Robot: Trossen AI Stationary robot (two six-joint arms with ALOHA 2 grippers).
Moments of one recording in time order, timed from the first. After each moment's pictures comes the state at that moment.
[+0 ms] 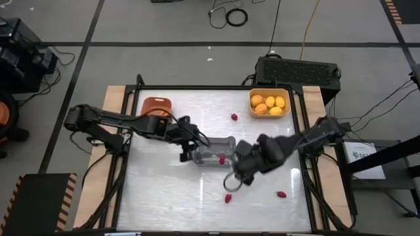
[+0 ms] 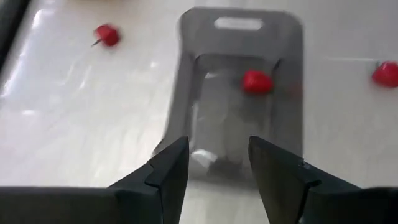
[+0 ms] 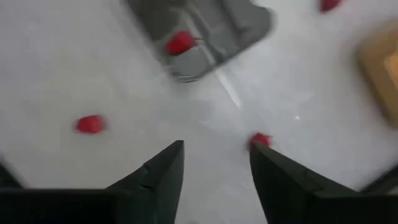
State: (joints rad) left arm -0.08 1.45 1.17 -0.61 -0.13 -0.10; right arm 0.41 1.79 1.88 -1.57 0.23 1.01
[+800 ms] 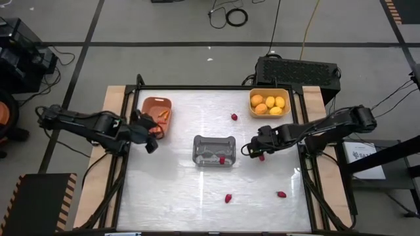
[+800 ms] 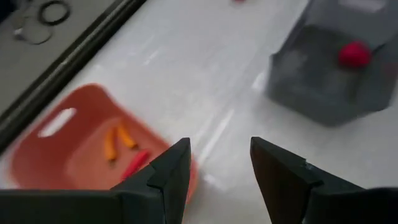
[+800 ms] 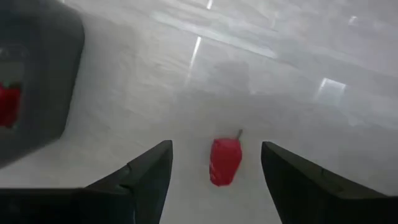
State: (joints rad) left arm -0.21 0.85 0.86 -0.98 -0.51 -0.57; right arm 0.13 1.31 0.81 -0.89 0.12 1.43
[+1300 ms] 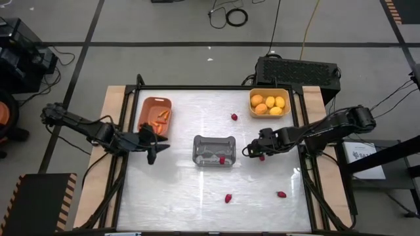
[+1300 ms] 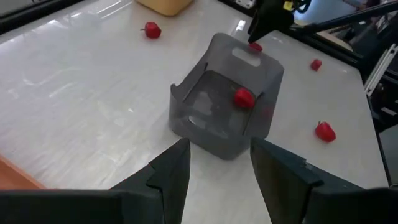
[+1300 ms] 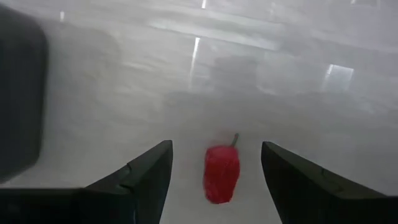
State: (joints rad) left arm -0.36 0.69 0.56 -0.44 -0.45 -0.65; right arm 0.14 1.32 0.70 -0.76 0.13 1.54
